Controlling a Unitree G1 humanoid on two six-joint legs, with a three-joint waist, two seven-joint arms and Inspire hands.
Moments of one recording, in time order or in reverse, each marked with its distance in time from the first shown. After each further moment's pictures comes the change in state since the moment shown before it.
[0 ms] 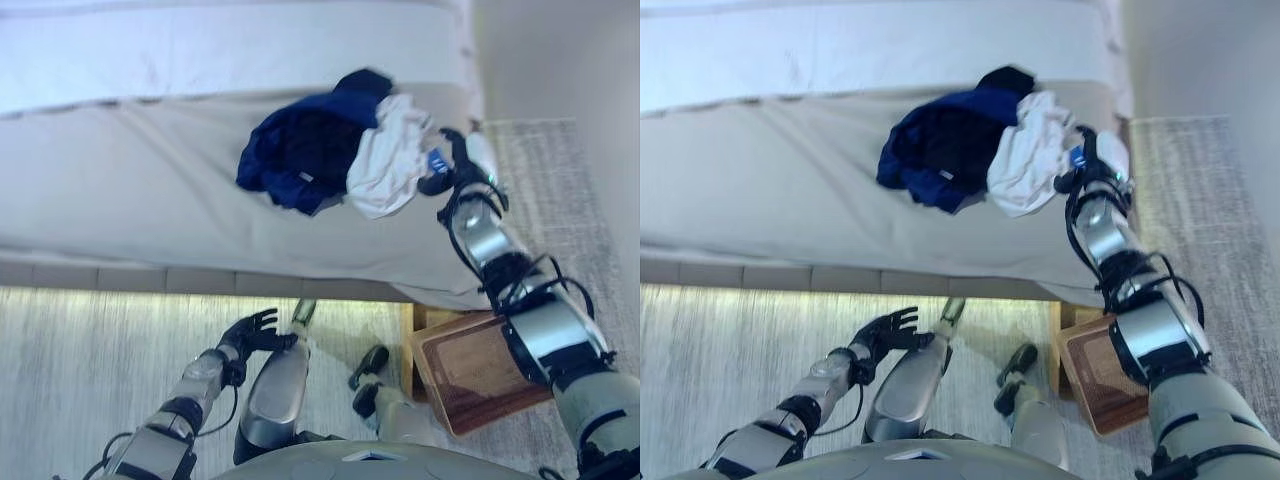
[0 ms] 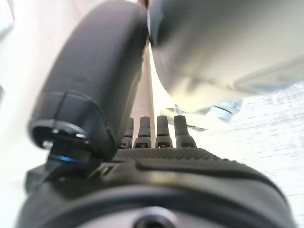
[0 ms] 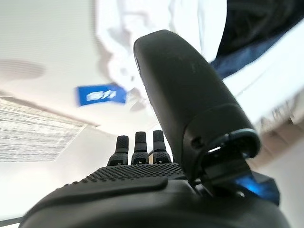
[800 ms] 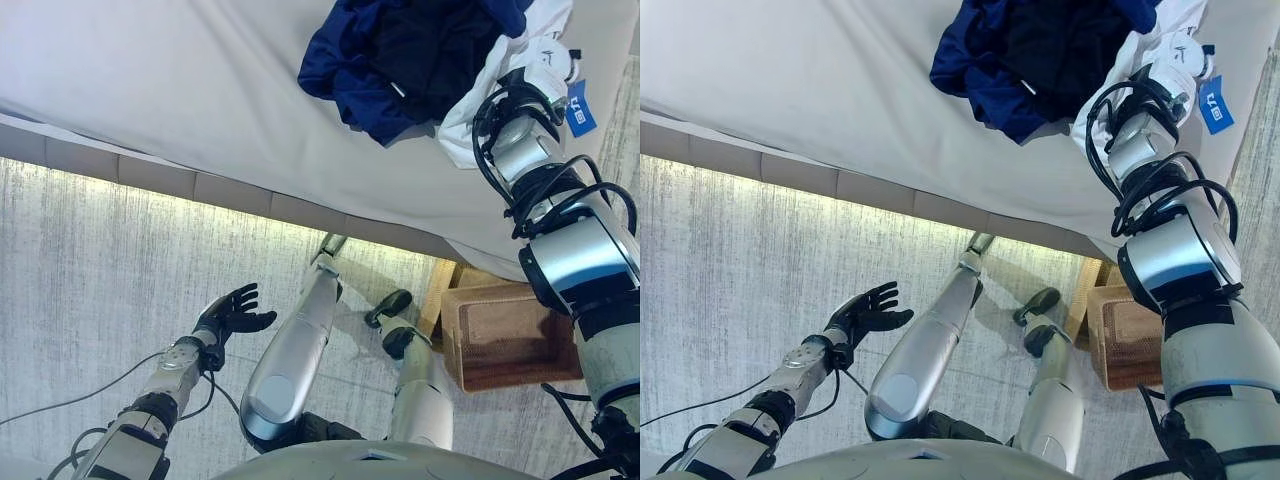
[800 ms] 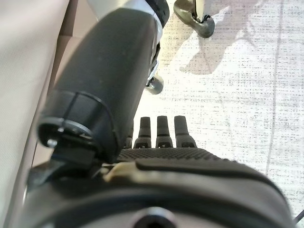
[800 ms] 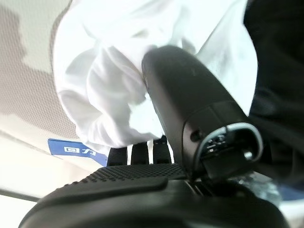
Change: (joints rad) left arm 0.068 0.128 -0.031 -0.122 -0.137 -0.059 0.000; right arm -0.339 -0.087 0.182 0.150 0.083 0.200 0.037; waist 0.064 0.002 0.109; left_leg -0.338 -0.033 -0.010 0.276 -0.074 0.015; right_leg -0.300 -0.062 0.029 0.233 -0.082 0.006
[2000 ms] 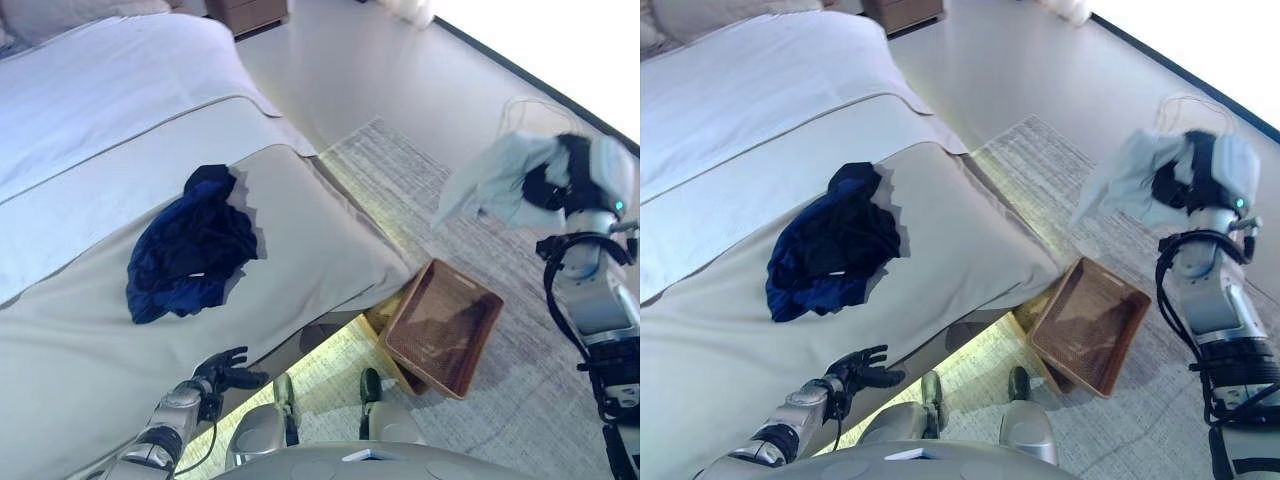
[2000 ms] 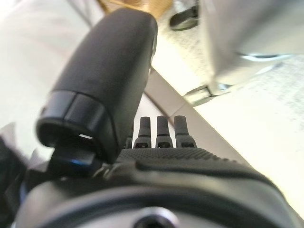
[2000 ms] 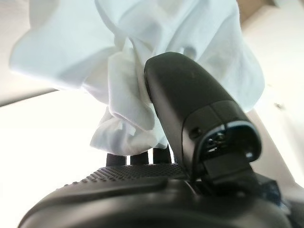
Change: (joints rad) left arm 0.119 -0.094 0.149 0.103 0.326 0.190 0.041; right arm 1.080 -0.205 -0.536 -0.987 -0.209 -0.074 0.018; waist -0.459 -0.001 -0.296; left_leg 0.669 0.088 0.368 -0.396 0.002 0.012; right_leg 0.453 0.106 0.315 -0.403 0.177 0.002
